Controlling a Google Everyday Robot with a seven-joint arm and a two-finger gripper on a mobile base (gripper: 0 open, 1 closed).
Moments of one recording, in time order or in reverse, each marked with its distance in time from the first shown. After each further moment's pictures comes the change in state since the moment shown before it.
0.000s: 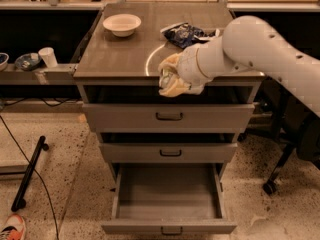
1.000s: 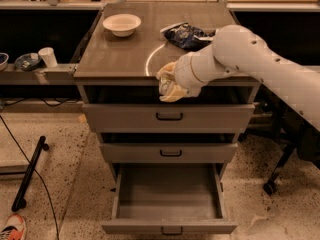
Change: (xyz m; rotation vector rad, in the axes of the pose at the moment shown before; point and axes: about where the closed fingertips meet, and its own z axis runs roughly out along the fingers) arm 0.029 0.008 0.036 -0.071 0.024 -0.057
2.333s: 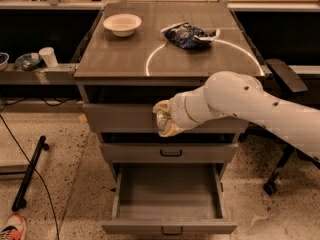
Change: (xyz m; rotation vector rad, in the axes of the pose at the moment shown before) arm -0.004 0.106 0.016 -0.055 0.048 -0.147
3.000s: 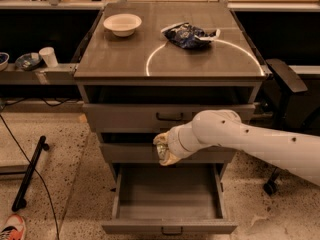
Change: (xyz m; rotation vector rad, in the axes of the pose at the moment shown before) arm 0.046 0.094 0.096 -0.142 0.004 0.021
